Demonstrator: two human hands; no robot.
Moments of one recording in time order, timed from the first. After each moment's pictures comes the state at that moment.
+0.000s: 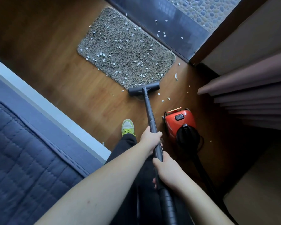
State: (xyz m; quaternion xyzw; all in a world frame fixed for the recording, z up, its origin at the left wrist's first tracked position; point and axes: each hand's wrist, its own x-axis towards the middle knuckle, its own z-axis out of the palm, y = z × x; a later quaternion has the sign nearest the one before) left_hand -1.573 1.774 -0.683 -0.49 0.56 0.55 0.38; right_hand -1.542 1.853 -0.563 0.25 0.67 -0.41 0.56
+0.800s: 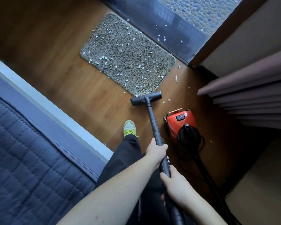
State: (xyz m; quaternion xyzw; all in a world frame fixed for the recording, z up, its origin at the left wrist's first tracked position) left_hand -1.524 1.788 -0.660 -0.51 0.52 0.58 0.38; right_hand -1.495 1.868 -0.541 0.25 0.68 -0.40 0.56
